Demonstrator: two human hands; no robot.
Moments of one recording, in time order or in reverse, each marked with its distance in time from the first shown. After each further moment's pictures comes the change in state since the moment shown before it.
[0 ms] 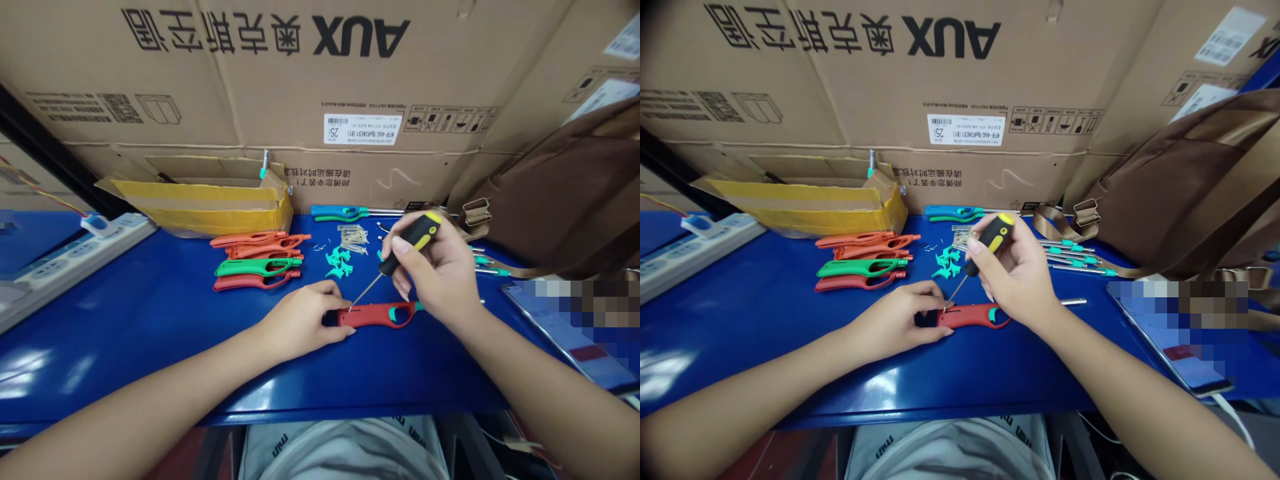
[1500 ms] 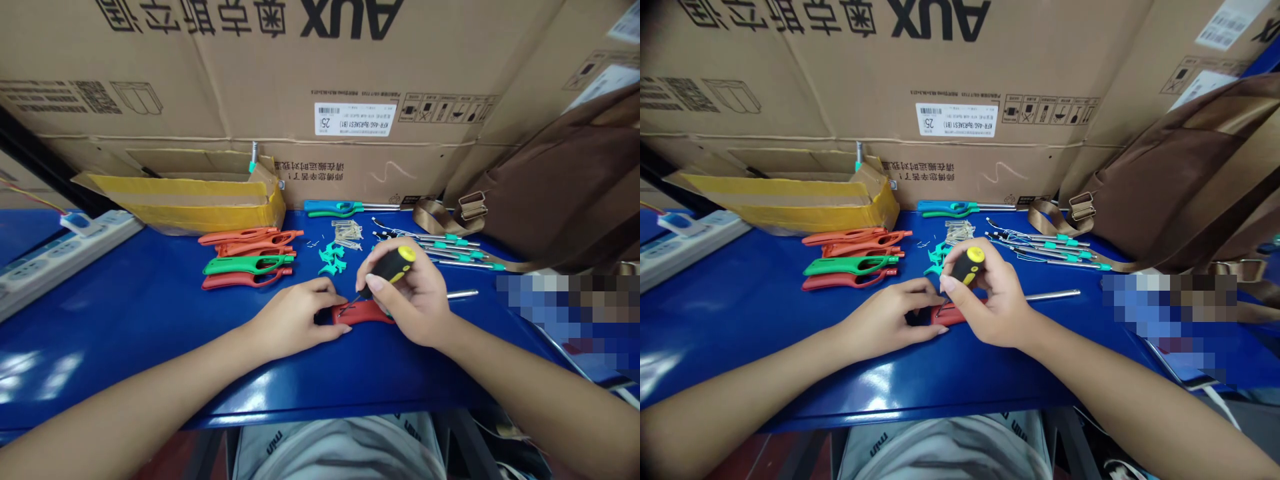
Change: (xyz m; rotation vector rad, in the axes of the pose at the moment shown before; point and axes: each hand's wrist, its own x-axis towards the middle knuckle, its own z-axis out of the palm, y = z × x) left_hand 0.001 -0.004 0.001 0.063 -0.008 0.043; right_hand -0.027 0.022 0.000 -0.066 -0.171 -0.077
